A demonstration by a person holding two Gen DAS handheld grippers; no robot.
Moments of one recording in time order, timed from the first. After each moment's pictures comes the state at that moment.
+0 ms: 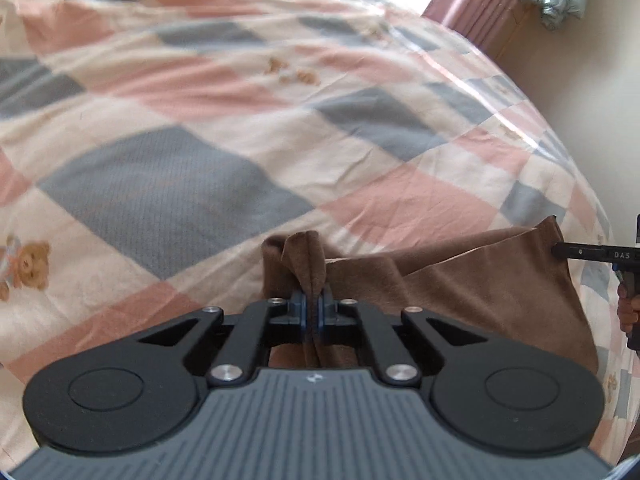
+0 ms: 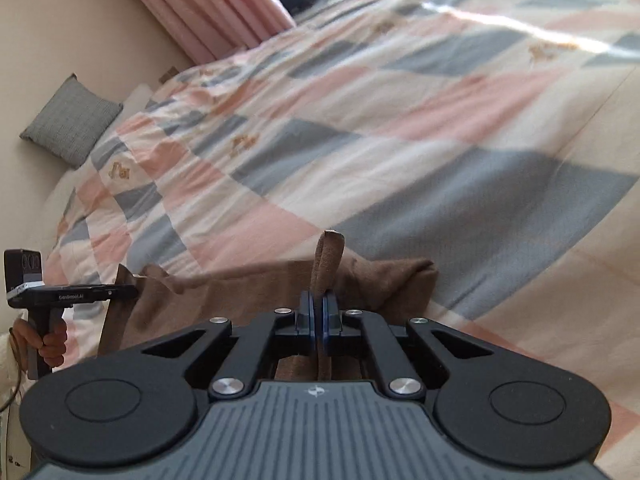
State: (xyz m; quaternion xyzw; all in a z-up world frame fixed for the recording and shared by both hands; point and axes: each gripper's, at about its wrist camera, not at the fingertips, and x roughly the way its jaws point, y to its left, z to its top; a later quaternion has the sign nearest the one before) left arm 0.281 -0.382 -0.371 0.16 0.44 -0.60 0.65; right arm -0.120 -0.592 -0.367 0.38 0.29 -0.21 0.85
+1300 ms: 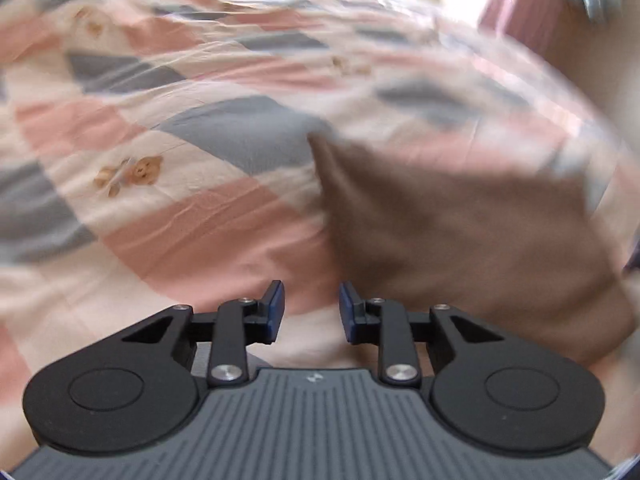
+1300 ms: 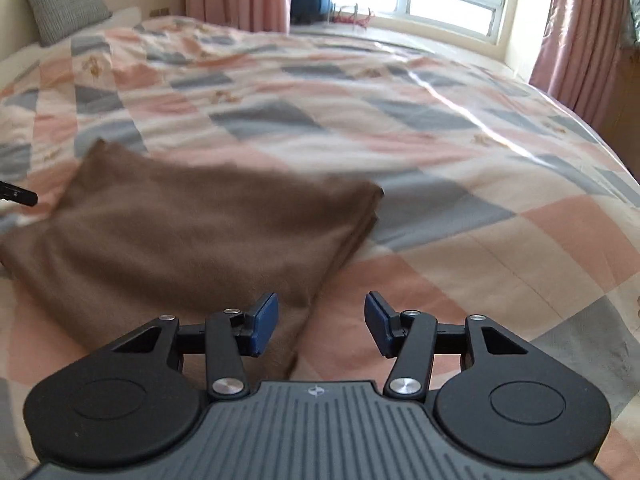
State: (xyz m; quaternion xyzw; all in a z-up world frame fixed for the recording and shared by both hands) left arm 0.233 -0.285 -0.365 0.15 0.44 -0.50 0.73; right arm -0.146 -0.445 -0.341 0.14 0.37 -0.33 0.86
